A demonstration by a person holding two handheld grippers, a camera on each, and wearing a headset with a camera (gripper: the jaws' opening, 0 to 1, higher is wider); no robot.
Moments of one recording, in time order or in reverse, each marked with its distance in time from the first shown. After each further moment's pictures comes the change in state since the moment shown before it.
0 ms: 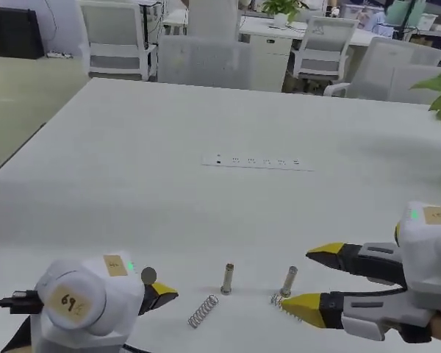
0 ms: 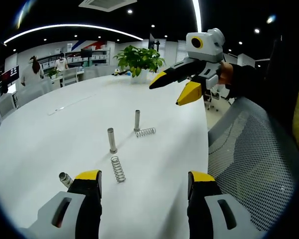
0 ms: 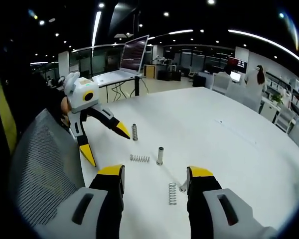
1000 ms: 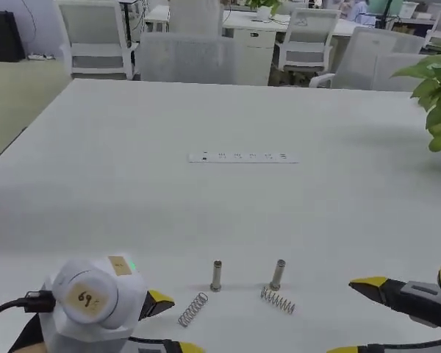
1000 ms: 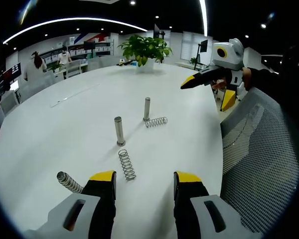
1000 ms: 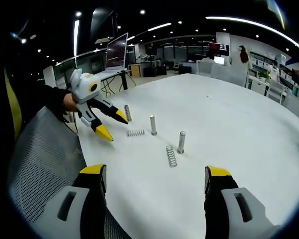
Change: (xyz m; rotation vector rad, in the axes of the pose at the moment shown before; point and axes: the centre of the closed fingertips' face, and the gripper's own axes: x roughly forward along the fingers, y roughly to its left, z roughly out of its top) left arm 0.019 0.018 -0.014 0.000 0.080 0.049; right arm -0.032 -0.002 -0.067 0.175 0.015 -0.056
